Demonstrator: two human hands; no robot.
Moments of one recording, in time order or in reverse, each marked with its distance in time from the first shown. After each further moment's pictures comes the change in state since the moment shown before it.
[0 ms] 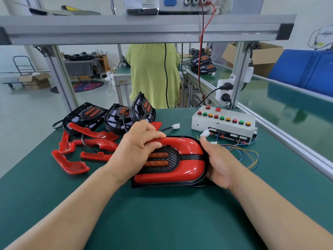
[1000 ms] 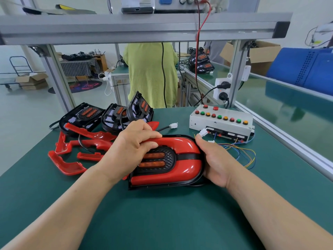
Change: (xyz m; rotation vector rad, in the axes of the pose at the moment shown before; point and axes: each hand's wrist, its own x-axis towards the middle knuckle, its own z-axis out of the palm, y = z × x) left_hand 0.001 0.004 -0.009 0.015 -0.079 -0.022; right_hand -0.002 -0.001 0.002 -0.008 -0.048 -0.009
